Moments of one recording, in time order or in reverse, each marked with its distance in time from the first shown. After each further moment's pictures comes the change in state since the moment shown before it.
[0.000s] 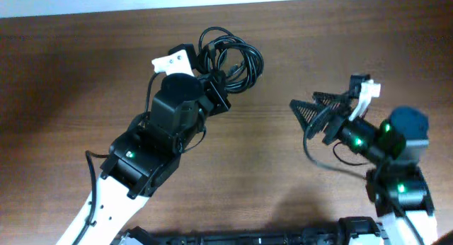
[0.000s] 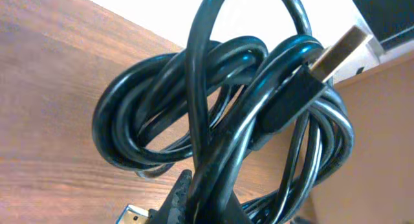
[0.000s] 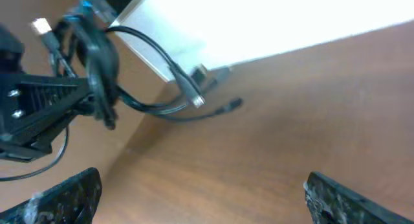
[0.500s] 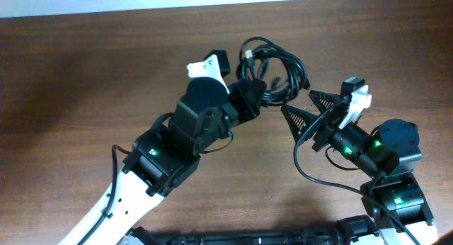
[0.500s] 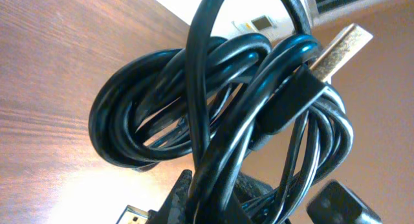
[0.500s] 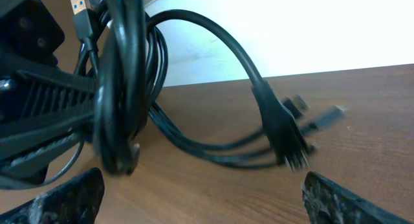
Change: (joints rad) left arm -0.117 0.055 0.000 0.119 0.196 -0.231; right arm 0.150 -0.050 0.000 0.014 0.187 -0.072
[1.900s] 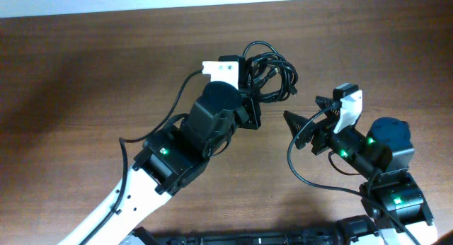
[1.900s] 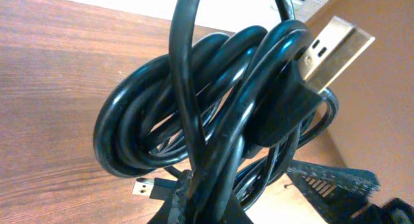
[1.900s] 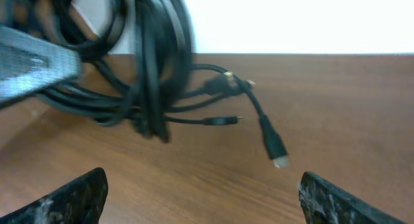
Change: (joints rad) left arm -0.043 0.030 0.001 -0.073 -0.182 0.447; right arm 0.006 0.000 0.000 -0.147 0.101 -0.224
